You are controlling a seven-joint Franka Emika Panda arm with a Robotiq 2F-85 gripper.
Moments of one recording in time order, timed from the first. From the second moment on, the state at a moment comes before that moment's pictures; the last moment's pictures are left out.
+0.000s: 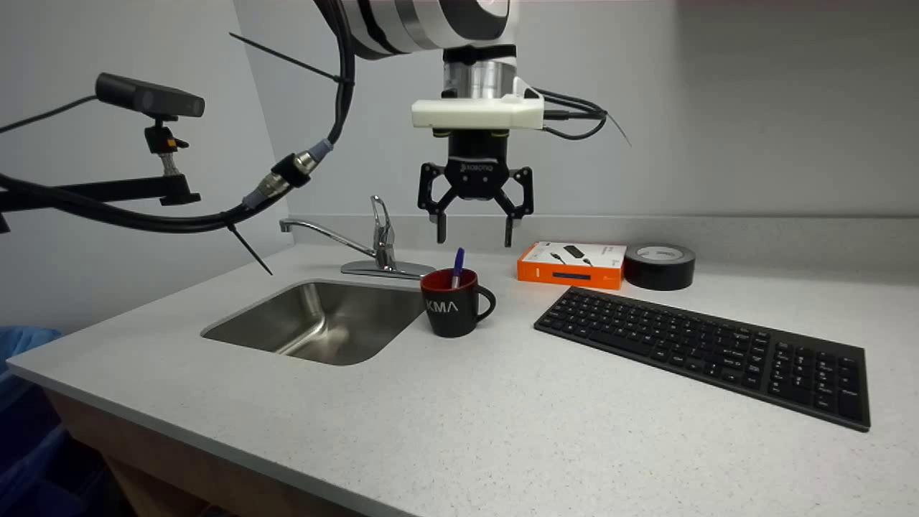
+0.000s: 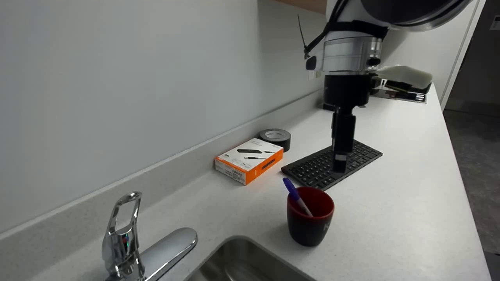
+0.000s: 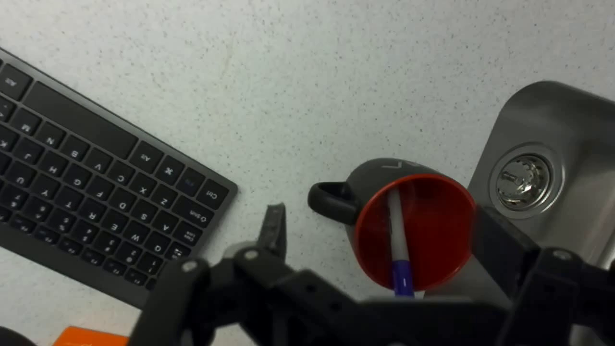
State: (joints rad) arm -0.03 0.00 -0.07 -2.10 0.08 2.02 -0.41
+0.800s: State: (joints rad) arm -0.03 0.22 -0.01 -1.92 0.14 2.03 -0.41
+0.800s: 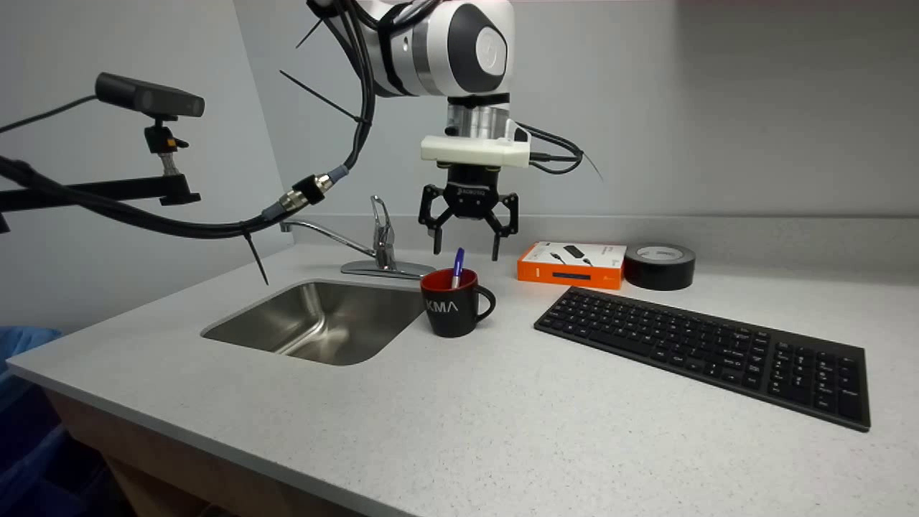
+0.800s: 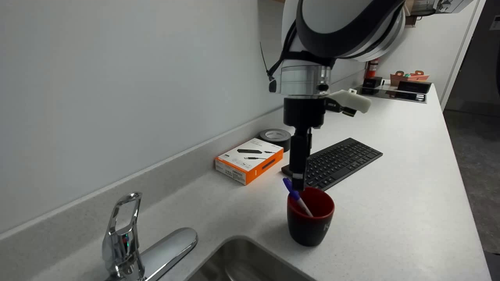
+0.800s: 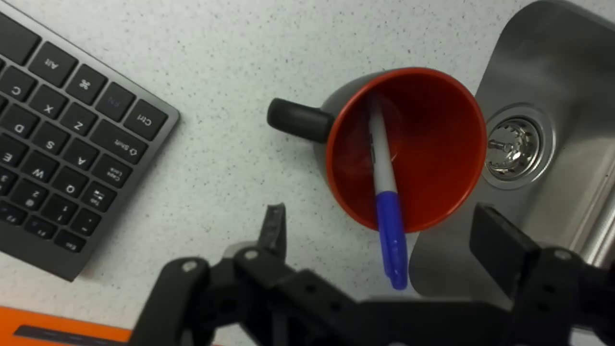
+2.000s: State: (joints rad) arm -0.03 0.29 0.03 -1.85 0.15 2.00 -0.40
